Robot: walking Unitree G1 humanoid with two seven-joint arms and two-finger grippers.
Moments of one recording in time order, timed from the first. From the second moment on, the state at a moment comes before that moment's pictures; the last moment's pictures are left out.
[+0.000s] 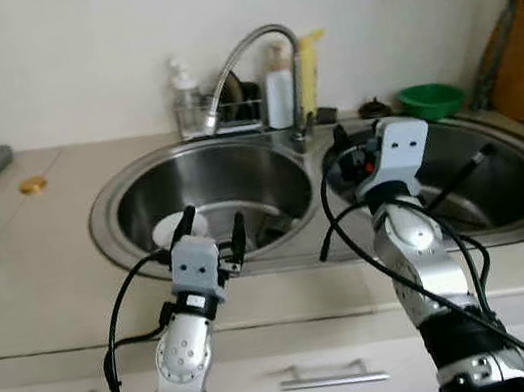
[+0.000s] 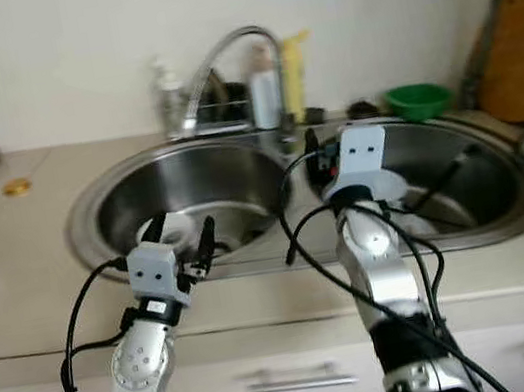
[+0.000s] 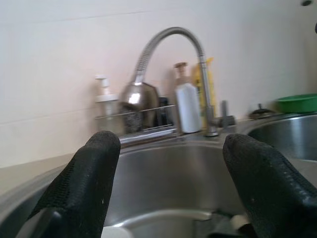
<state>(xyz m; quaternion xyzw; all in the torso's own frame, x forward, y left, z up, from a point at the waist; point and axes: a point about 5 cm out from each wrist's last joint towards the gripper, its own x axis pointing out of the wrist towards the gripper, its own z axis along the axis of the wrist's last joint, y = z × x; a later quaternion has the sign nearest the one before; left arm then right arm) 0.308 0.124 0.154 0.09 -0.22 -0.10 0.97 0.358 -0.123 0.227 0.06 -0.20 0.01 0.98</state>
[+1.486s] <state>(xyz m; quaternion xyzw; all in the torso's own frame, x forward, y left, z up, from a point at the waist) 0.308 0.118 0.158 0.09 -0.24 -0.12 0.96 0.344 -0.103 0.217 0.05 -0.19 0.05 0.98</state>
